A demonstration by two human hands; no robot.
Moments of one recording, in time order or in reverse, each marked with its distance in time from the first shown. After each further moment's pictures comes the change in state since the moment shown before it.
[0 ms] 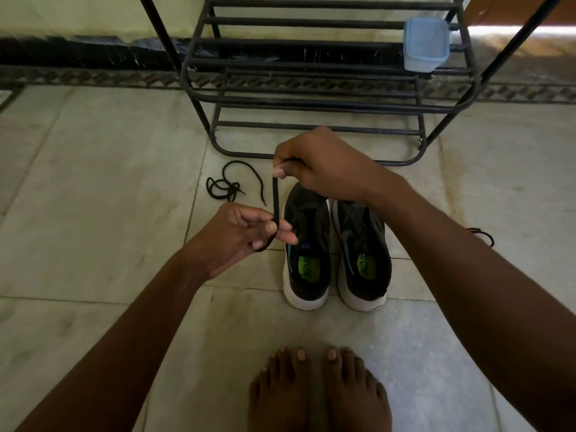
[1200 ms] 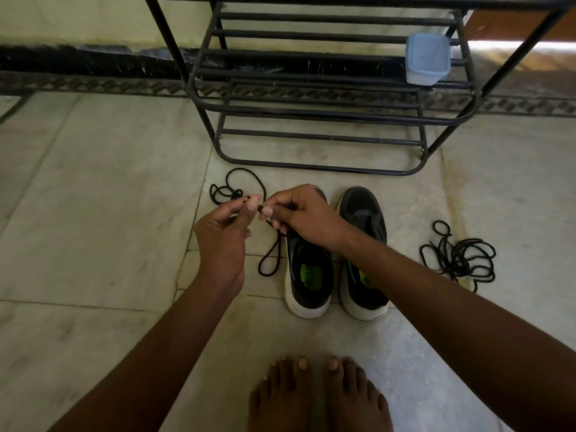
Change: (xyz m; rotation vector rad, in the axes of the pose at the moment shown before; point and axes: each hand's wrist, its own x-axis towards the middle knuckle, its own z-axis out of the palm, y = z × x) left_hand 0.008 -0.015 0.023 -0.073 0.817 0.191; right_hand -0.015 0.009 0.089 0.745 0.100 0.248
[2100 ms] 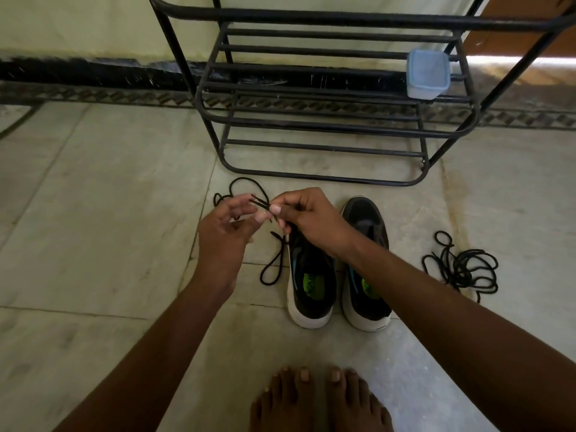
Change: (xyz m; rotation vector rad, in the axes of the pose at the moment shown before) left_hand 0.010 0.011 -0.011 0.143 -0.112 0.057; right_hand 0.003 -0.007 -0.003 0.114 0.049 -0.001
